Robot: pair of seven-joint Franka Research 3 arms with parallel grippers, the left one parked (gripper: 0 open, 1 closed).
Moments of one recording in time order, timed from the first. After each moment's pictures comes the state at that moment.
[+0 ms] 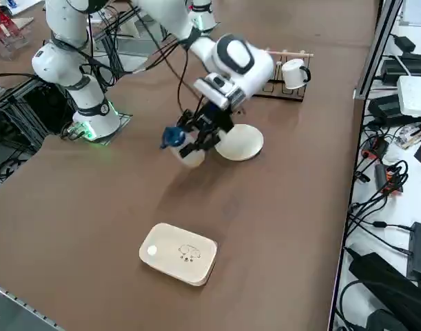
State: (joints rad) arm 0.14 0.61 0.00 -1.63 -0.89 1.36 2.22
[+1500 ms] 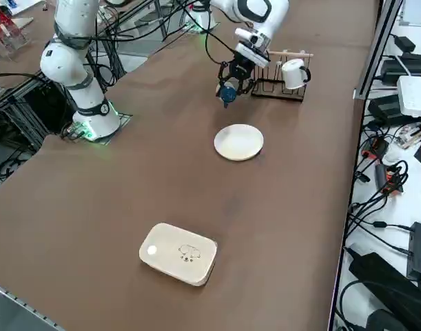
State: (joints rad) arm 0.49 0.70 0.01 -1.39 -0.38 1.43 1.74
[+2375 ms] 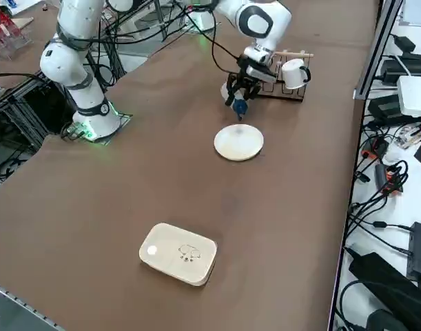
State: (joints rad) arm 0.47 0.77 0.00 -1.39 -0.19 1.61 1.38
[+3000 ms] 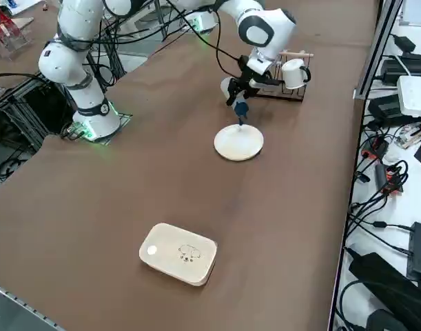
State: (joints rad) arm 0.40 0.77 -0.01 -1.38 0.03 1.63 1.16
